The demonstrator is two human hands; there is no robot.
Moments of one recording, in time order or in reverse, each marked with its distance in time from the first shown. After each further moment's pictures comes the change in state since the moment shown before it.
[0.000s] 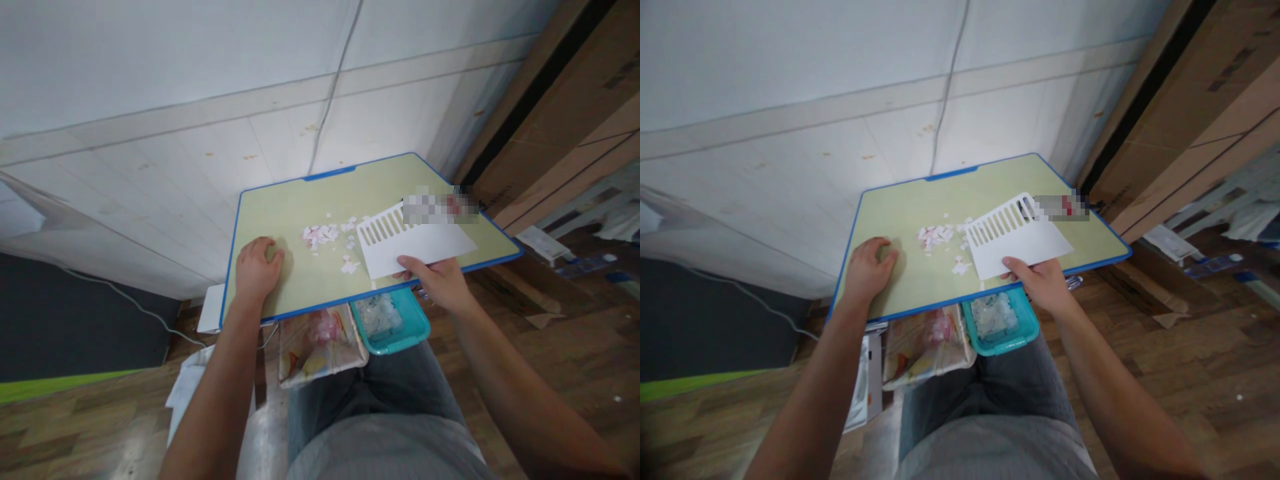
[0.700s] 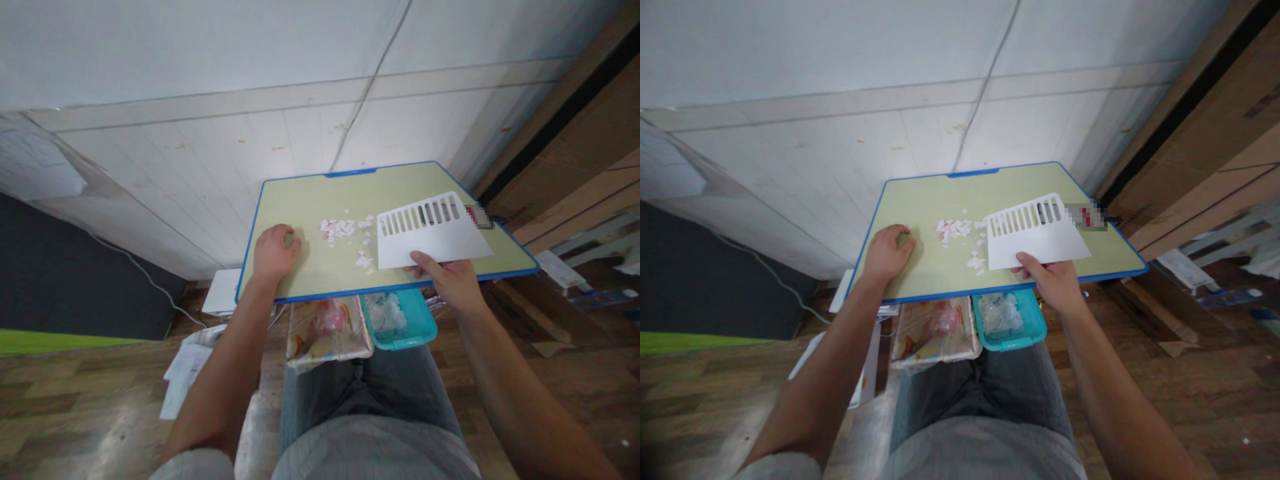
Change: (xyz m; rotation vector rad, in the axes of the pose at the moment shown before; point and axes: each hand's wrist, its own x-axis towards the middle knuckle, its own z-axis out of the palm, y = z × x) left_hand 0.002 0.014 -0.002 0.031 -0.052 -0.066; right_hand 0.008 -0.006 -0.001 -0.047 -0.012 -0.112
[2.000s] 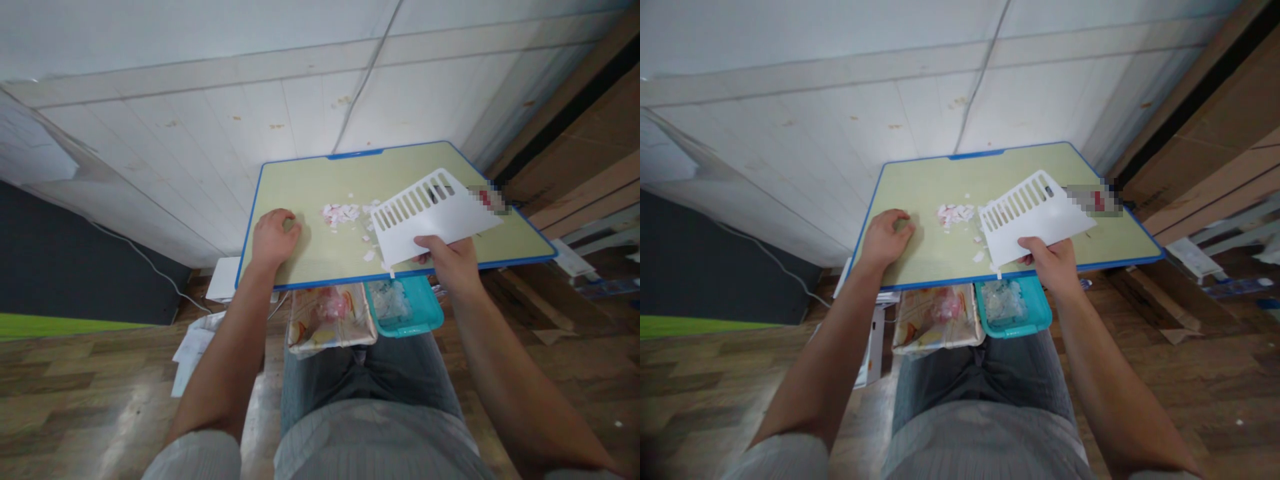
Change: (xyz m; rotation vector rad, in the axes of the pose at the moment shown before) left_hand 0.003 -0.004 0.001 -0.060 0.001 -0.003; right_hand 0.008 0.002 0.020 0.076 0.107 0.098
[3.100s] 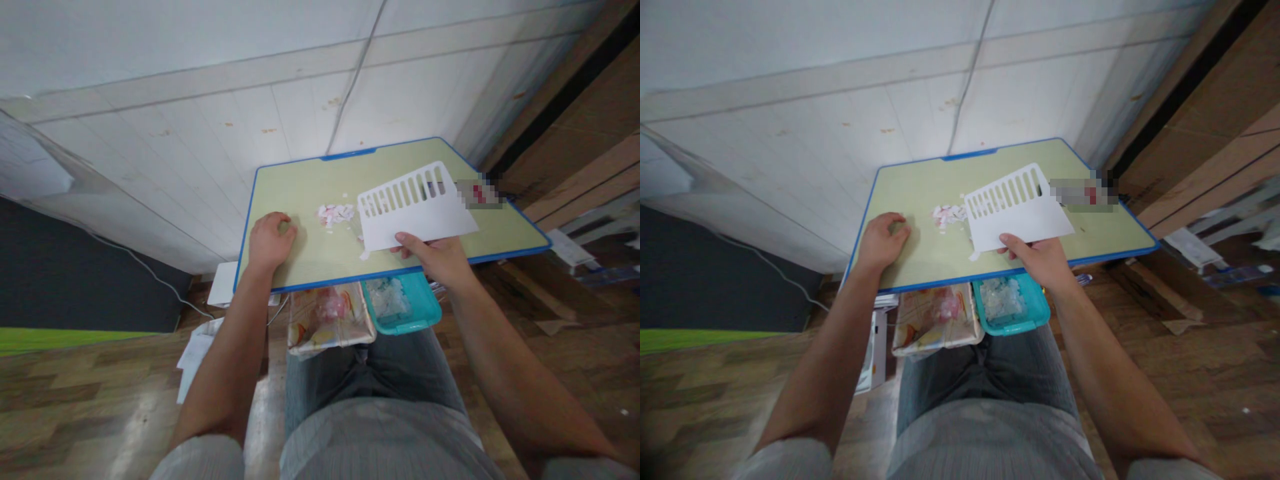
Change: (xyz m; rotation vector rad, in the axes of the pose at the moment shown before) left_hand 0.001 -0.003 0.001 0.002 0.004 -0.001; right_hand -0.003 -0.010 0.003 -0.086 -0.185 -0.100
